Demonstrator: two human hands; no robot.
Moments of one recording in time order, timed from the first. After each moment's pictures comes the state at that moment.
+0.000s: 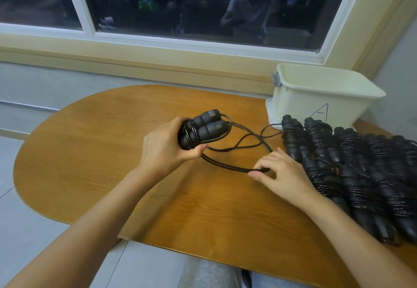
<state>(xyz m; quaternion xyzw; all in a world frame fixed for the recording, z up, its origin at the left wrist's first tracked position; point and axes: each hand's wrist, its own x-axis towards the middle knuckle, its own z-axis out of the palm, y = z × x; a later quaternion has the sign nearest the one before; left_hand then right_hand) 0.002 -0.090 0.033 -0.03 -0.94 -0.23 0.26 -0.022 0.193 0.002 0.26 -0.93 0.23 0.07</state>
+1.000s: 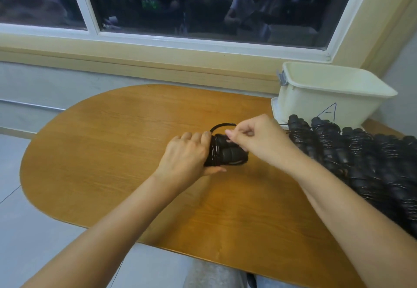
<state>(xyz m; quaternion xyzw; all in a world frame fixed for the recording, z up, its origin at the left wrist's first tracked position) 0.004 -0.065 0.028 -0.14 -0.96 0.07 0.24 -0.024 0.116 0.092 0.23 -0.91 0.35 -0.01</state>
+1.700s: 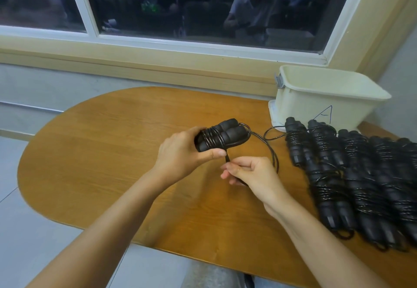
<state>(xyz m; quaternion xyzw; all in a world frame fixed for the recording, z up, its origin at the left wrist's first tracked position) 0.004 -0.068 0.048 -0.05 -0.94 -0.29 0.16 0.012 0.123 0.029 0.13 -0.76 0.62 -0.12</state>
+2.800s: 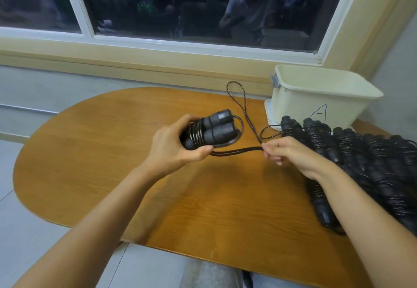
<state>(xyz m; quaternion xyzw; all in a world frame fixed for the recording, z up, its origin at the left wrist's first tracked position) 0.002 -0.087 0.044 -0.16 -0.87 -0.40 0.23 -0.059 0.204 0.045 0.17 -0.83 0.48 -0.20</state>
